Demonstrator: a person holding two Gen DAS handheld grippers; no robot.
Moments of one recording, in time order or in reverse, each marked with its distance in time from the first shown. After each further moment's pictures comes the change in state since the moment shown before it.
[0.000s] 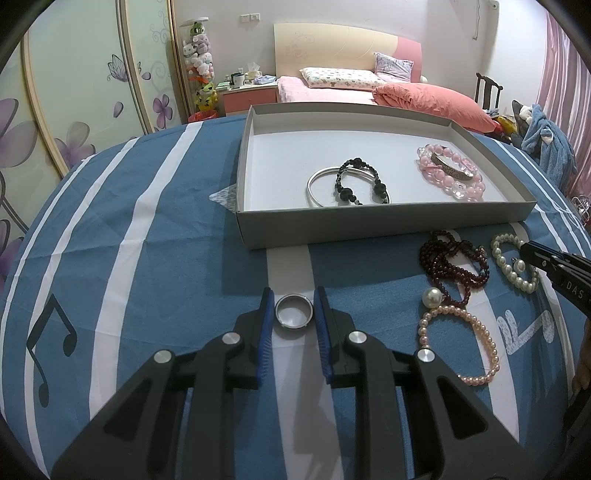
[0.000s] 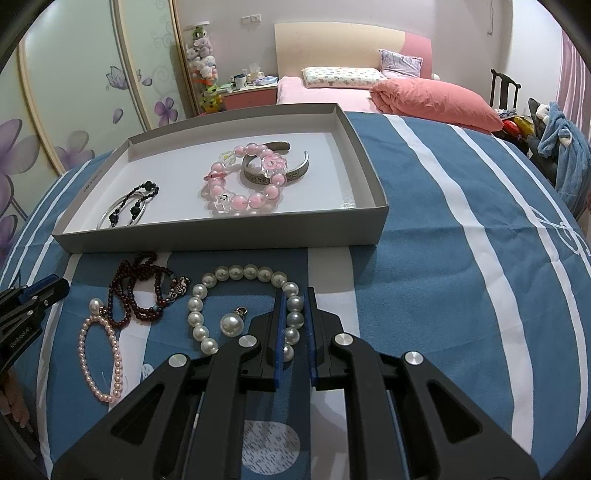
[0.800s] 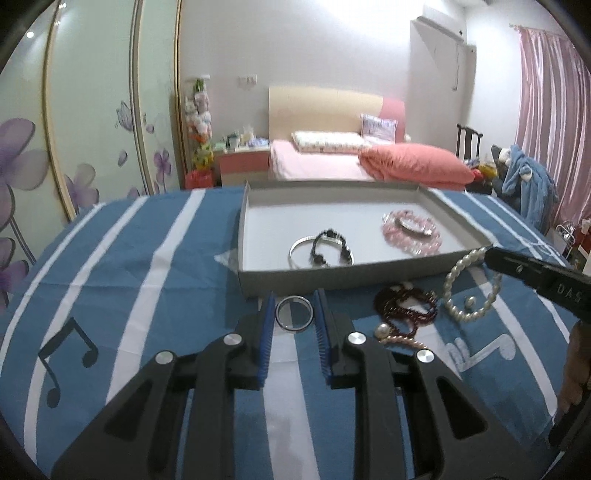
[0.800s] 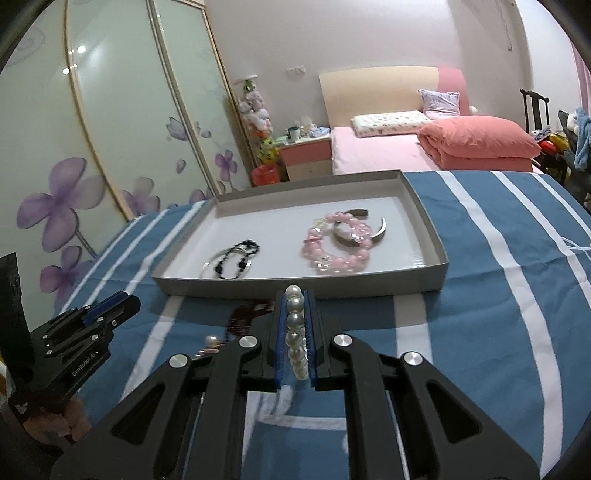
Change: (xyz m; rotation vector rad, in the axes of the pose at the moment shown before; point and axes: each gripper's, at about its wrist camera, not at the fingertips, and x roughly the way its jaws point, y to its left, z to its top) left arm -0.062 -0.011 -0.011 -0.007 -0.292 -0.037; right arm -0.056 0.032 0.004 0.016 -0.217 0.262
